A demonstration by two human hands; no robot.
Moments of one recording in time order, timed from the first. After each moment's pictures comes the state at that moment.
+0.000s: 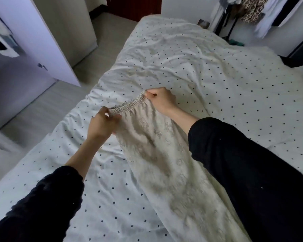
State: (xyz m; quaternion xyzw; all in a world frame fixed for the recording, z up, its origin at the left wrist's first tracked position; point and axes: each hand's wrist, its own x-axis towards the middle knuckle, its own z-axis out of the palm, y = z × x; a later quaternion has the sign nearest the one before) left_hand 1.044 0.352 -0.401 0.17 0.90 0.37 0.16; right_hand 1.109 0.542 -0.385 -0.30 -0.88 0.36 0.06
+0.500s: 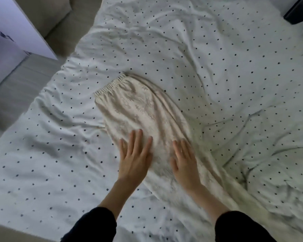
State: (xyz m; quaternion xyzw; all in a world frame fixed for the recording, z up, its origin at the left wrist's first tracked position) left_hand 1.211 0.319 -0.541 0.49 0.86 0.08 0.09; right_hand 1.353 0.438 -0.560 -0.37 -0.90 0.23 0.04
